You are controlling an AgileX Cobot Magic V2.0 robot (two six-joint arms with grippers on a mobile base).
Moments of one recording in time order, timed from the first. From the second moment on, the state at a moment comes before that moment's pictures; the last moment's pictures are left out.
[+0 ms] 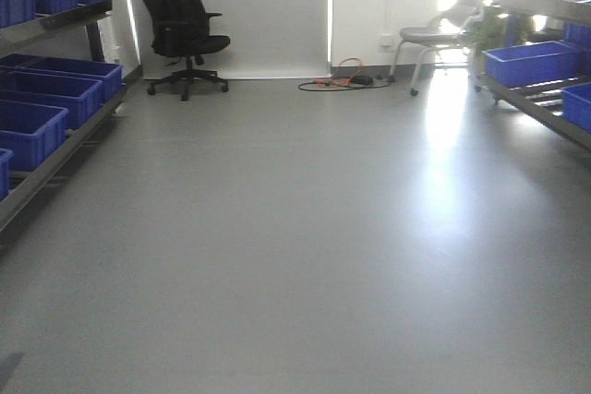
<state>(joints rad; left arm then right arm) -0.16 0.09 -0.39 -0.08 0.43 0.10 0.34 0.01 -0.48 -0.20 0.55 0.20</state>
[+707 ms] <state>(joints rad) -0.16 0.10 -0.39 -0.08 0.43 0.10 0.34 0.01 -0.48 -0.20 0.55 0.20</state>
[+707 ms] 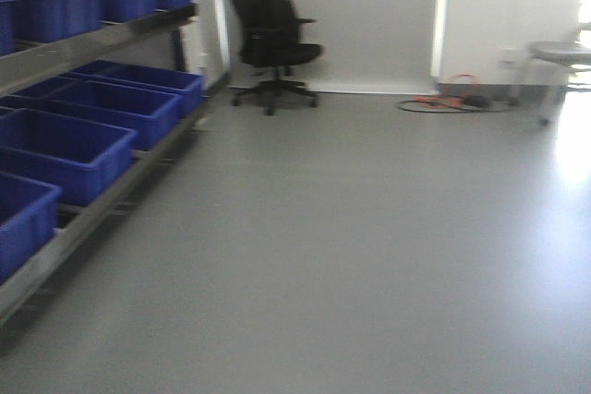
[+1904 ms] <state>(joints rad) -0.16 0.10 -0.39 -0.08 0.43 0.10 0.34 0.01 -0.48 -0.20 0.55 0.20</state>
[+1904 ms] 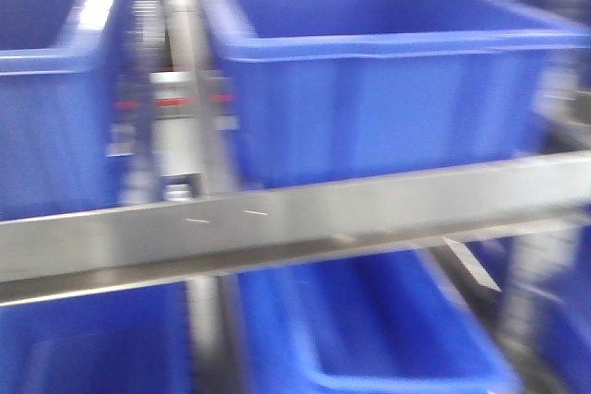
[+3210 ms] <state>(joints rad) -0.16 0.10 -0.39 -0.08 0.43 0.10 0.34 0.01 -0.48 -0.20 0.55 0.20</state>
